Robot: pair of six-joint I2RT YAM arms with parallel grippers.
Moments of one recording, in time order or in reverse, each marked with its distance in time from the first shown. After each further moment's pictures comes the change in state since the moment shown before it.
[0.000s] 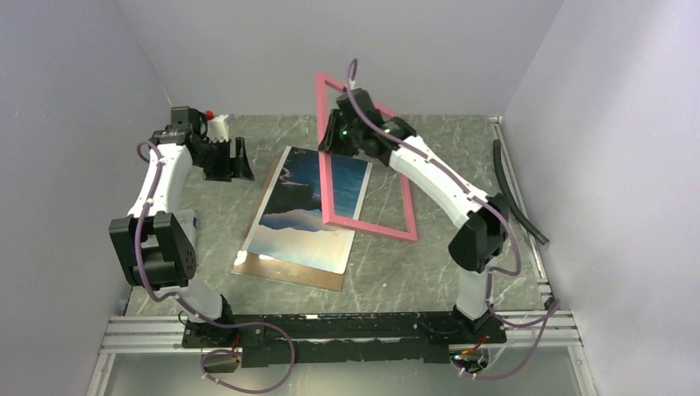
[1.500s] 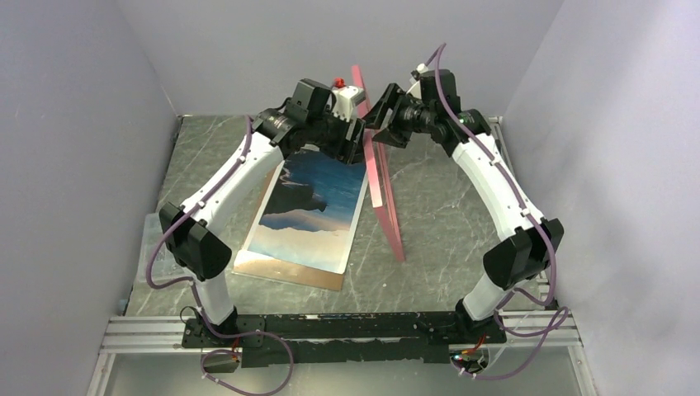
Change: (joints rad) left arm -0.753 0.160 0.476 0.119 -0.114 -0.217; right arm -0.351 -0.288 -0.217 0.068 -0.526 0.188
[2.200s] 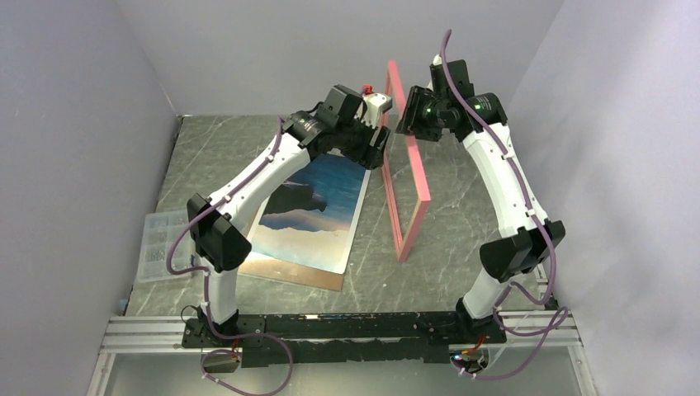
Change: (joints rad) left arm -0.122 0.149 0.154 -0.019 -0.150 0.020; right arm -0.038 0.064 0.302 -0.437 0.375 -0.356
